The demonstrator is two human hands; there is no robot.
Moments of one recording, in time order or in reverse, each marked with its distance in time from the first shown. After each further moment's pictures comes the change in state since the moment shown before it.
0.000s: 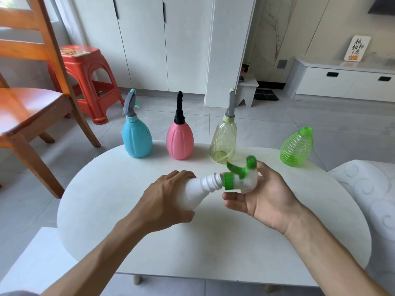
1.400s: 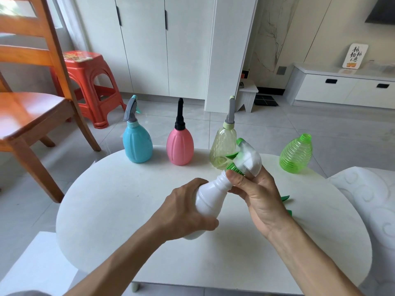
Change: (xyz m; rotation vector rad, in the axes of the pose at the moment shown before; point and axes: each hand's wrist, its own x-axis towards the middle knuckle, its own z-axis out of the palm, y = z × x) left_hand 0.008 0.035 0.012 -0.340 -0.097 -0.196; right_hand 0.009 0.012 0.018 -0.309 0.162 -0.630
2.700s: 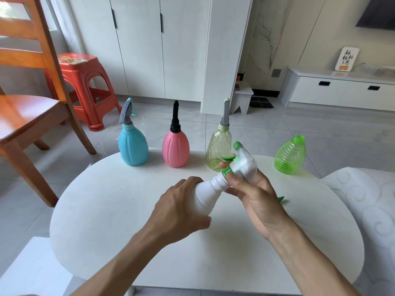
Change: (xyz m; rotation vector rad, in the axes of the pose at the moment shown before) left_hand -0.002 0.000 0.004 0.185 0.155 0.122; right_hand -0.005 -0.002 -0.005 -0.158 -0.015 -0.010
